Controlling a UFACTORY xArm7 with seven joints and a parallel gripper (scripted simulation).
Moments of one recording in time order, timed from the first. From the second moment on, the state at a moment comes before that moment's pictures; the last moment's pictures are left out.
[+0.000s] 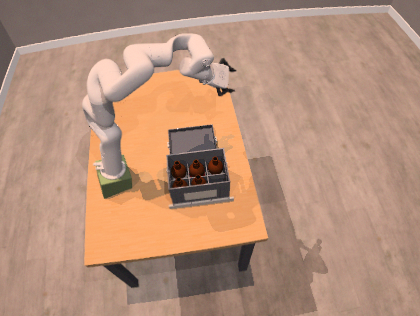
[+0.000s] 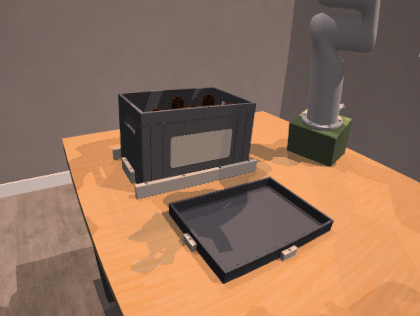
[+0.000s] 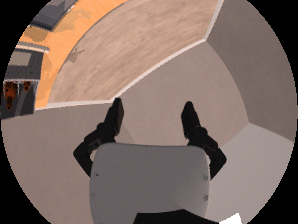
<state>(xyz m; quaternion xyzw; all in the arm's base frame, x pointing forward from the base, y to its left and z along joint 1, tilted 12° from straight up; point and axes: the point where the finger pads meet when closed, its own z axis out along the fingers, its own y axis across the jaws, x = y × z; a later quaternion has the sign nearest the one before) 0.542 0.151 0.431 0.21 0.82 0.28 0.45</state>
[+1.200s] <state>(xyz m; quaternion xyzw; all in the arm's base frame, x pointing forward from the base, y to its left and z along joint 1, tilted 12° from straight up) 0.498 0.017 0.400 0.30 0.85 0.22 0.38</state>
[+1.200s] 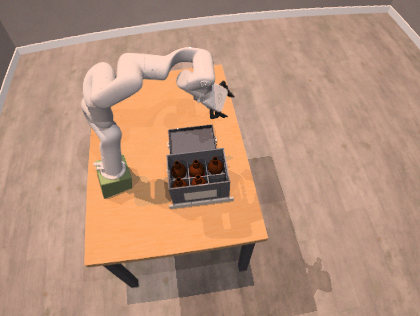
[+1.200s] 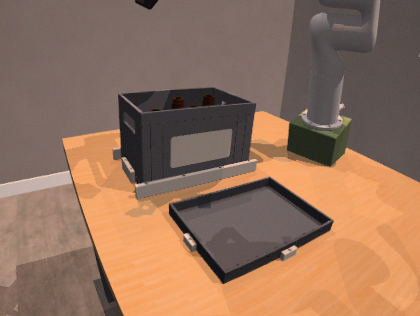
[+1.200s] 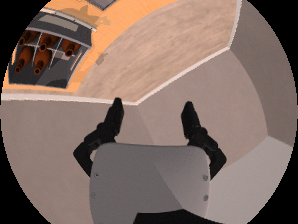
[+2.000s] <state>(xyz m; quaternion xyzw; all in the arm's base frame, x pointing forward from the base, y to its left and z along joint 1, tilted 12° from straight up) 0.455 -0.071 0.342 0.36 0.87 0.17 0.29</state>
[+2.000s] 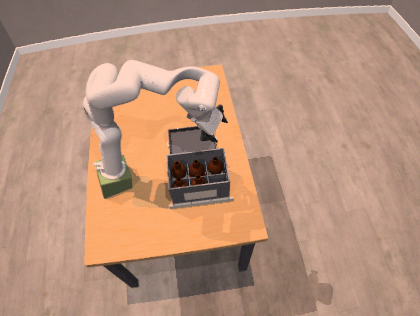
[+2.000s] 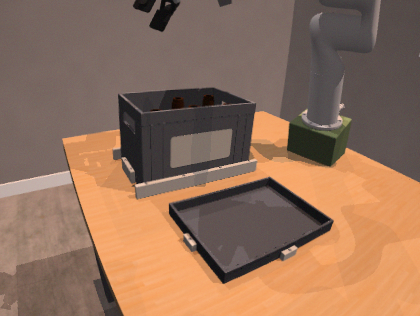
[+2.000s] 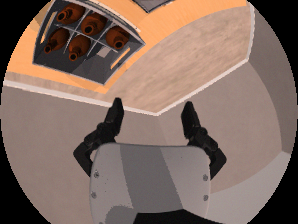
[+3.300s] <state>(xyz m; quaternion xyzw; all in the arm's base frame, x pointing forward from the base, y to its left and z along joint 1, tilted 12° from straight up) 0.406 -0.133 0.266 0.39 0.90 0.11 0.18</state>
